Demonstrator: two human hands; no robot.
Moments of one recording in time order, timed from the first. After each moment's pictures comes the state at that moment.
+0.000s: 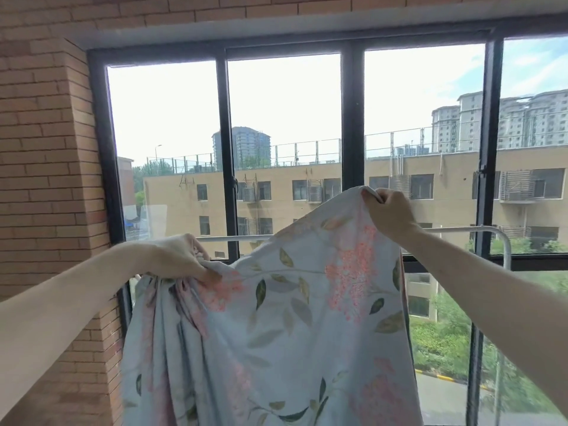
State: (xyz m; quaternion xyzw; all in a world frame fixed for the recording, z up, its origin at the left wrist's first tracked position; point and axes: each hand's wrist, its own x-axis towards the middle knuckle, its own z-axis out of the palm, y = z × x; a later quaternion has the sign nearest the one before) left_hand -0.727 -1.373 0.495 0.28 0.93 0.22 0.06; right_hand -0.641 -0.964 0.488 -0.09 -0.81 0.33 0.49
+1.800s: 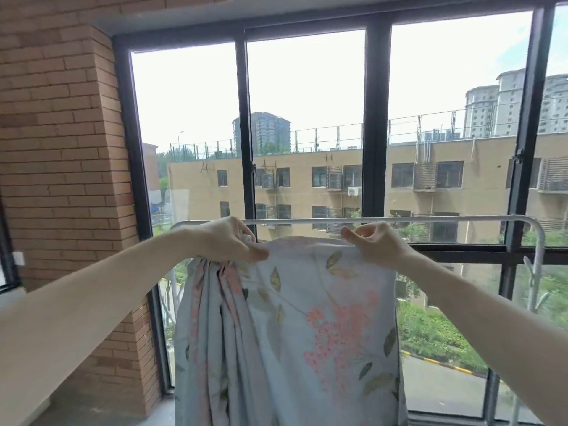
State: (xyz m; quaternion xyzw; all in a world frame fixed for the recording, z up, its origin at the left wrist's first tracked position) left_hand -0.714 -1.335 0.484 0.36 0.91 0.22 0.06; right_hand -0.639 -1.006 0.421 -0.02 -0.88 0.38 0.27
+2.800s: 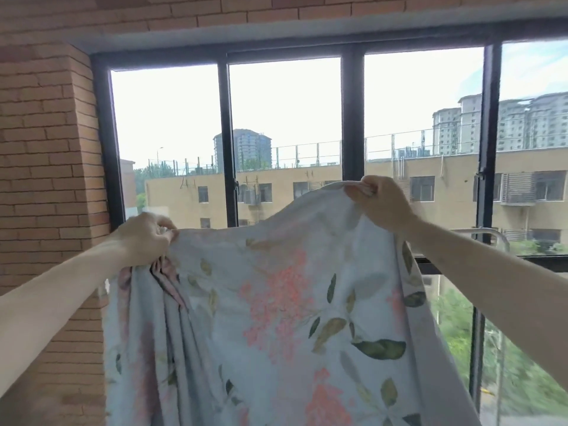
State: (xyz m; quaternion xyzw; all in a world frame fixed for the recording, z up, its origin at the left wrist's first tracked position) left_hand -0.766 -1.410 0.496 0.20 0.93 0.24 -0.21; right_hand -0.640 -0.973 0.509 0.03 -0.83 0.27 0.48
